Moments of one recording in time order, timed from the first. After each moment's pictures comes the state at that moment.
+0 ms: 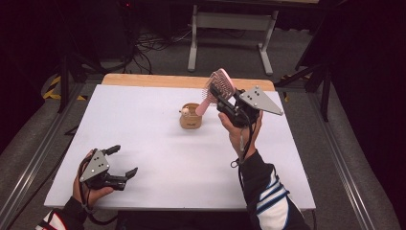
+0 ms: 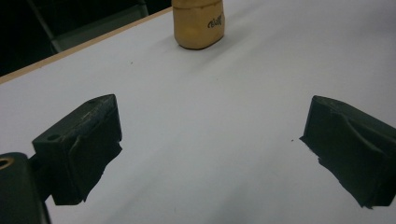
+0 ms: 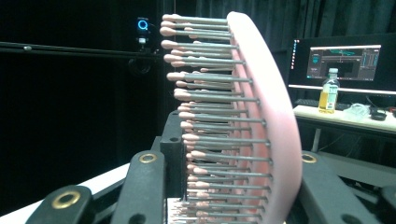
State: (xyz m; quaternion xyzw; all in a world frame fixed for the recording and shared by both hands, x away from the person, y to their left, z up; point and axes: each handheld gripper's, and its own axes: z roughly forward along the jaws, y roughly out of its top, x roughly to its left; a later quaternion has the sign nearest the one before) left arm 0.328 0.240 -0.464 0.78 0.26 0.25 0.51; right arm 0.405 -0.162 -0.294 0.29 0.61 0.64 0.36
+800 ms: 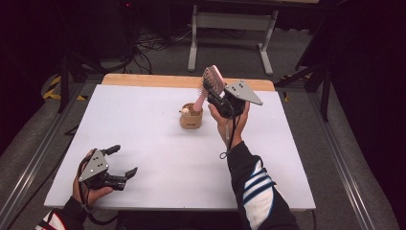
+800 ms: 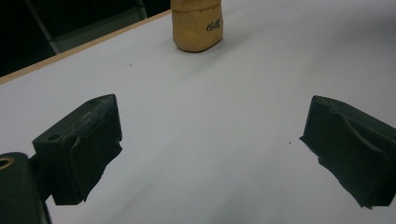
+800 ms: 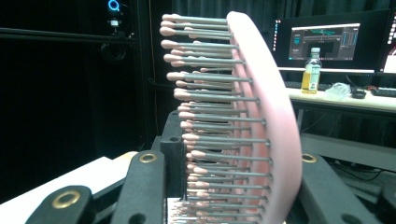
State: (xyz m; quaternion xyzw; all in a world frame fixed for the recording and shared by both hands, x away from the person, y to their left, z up) left arm 0.328 0.241 -0.464 0.78 0.26 0.25 0.51; right arm 0.450 -0.141 -0.319 0.34 0.61 0.62 0.37
